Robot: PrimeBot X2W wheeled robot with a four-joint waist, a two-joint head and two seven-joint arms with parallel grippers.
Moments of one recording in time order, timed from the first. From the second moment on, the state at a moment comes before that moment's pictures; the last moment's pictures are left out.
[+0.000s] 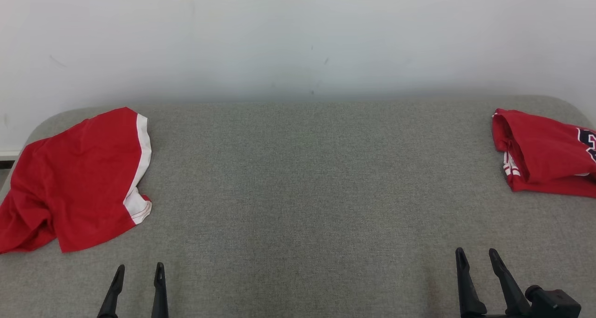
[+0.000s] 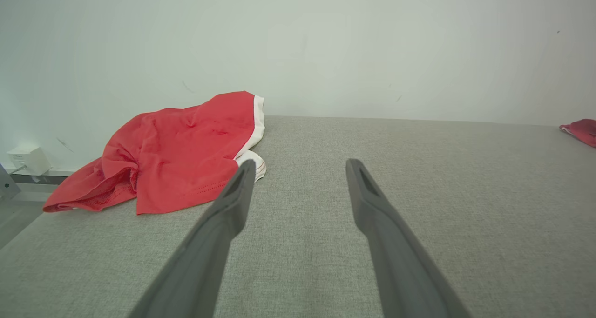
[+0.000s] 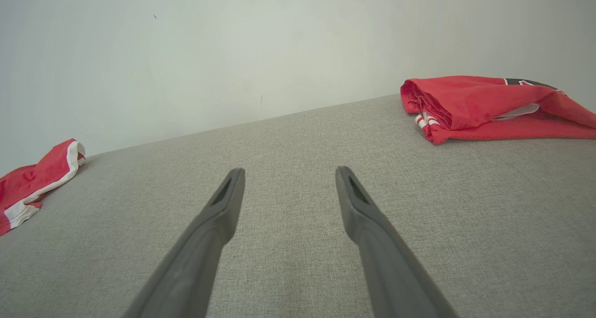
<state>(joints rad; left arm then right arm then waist) 0.06 0.06 0.07 0.16 -0.10 -0.13 -0.26 0.05 -0.10 0.02 0.21 0.31 0.13 -0.23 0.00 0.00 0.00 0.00</state>
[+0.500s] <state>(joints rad) 0.06 0.06 0.08 0.17 -0.10 -0.13 -0.26 0.05 -0.09 0.03 0.21 0.29 0.13 -0.23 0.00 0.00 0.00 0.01</state>
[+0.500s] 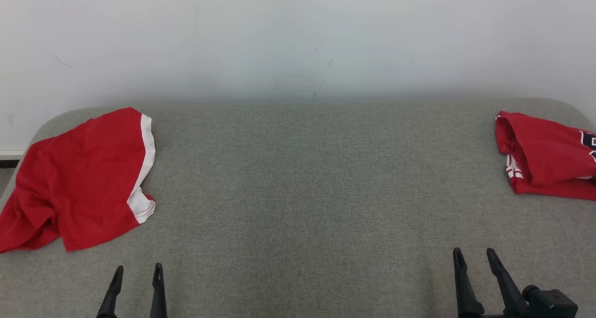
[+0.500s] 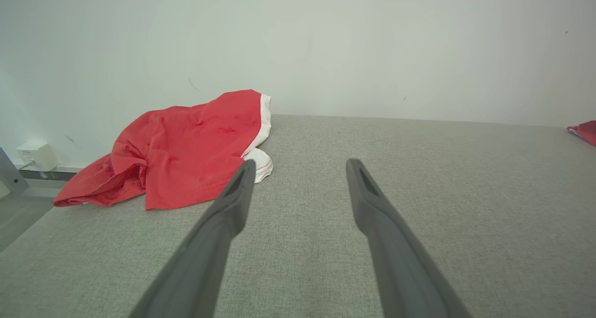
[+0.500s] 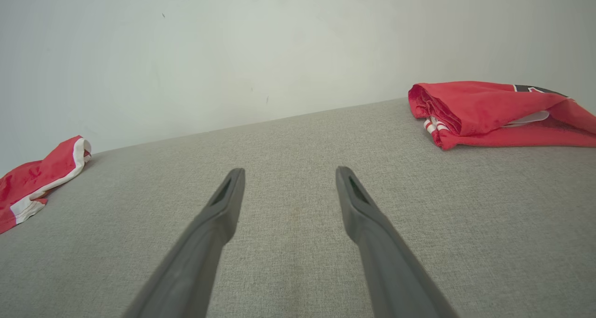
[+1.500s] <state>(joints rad) 0.04 0.07 0.12 0.17 -0.08 -0.11 -0.26 0.06 -0.08 0.04 0.18 0.24 0.13 -0.24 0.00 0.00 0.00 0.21</state>
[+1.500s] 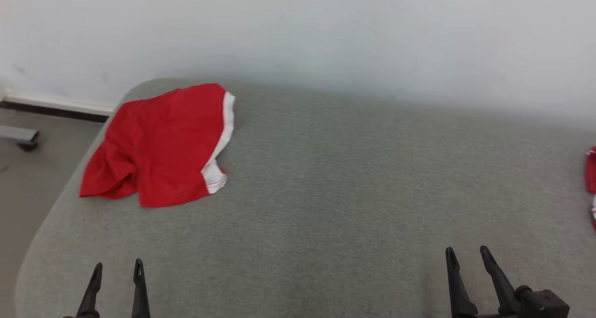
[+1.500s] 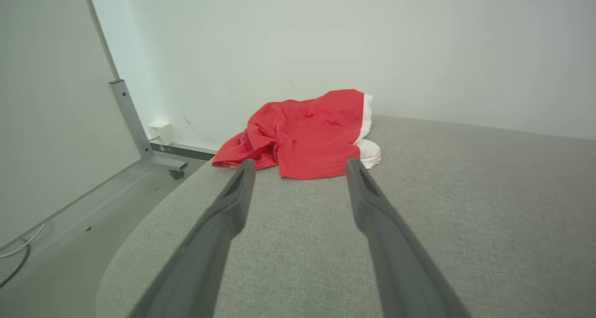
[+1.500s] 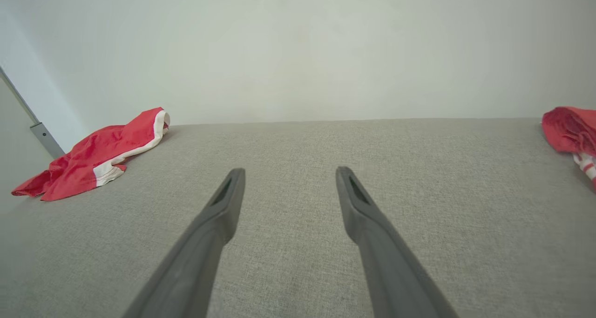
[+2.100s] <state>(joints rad) 0.06 0.08 0.18 0.17 -0.09 -0.09 -0.26 0.05 -0.08 0.03 0.17 0.22 0.13 -0.23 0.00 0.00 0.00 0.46</state>
